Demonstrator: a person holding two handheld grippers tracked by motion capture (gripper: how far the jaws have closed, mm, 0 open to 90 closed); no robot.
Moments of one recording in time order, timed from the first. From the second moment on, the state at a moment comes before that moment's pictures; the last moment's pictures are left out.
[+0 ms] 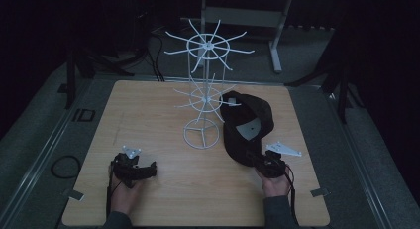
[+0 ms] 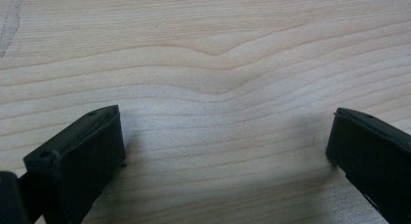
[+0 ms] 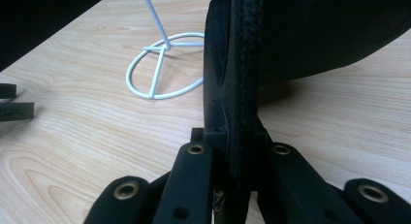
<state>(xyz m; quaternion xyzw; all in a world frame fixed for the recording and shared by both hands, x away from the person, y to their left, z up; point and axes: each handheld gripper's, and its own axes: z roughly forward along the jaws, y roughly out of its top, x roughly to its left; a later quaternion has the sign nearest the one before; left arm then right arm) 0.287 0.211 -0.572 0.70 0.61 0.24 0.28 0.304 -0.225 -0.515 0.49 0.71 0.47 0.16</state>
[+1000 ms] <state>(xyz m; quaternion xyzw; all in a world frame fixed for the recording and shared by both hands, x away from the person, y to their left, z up) 0.287 0.211 -0.573 0.70 0.61 0.24 0.28 0.328 -0.243 -0.495 0.48 0.73 0.45 0.21</state>
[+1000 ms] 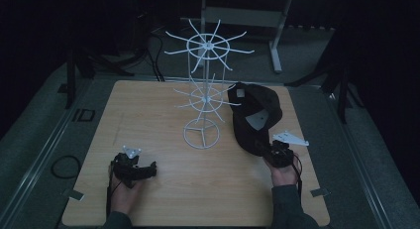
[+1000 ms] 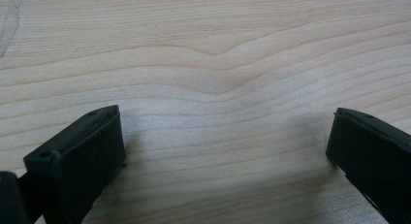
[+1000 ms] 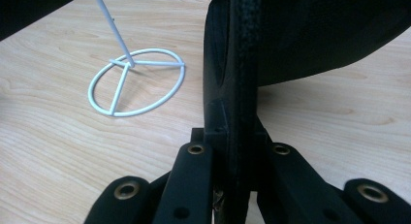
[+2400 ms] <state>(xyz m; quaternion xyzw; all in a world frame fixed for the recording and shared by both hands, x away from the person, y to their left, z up) 0.287 0.211 -0.572 0.70 0.61 0.24 0.28 0.374 -0.242 -0.470 0.44 0.73 0.46 0.24</state>
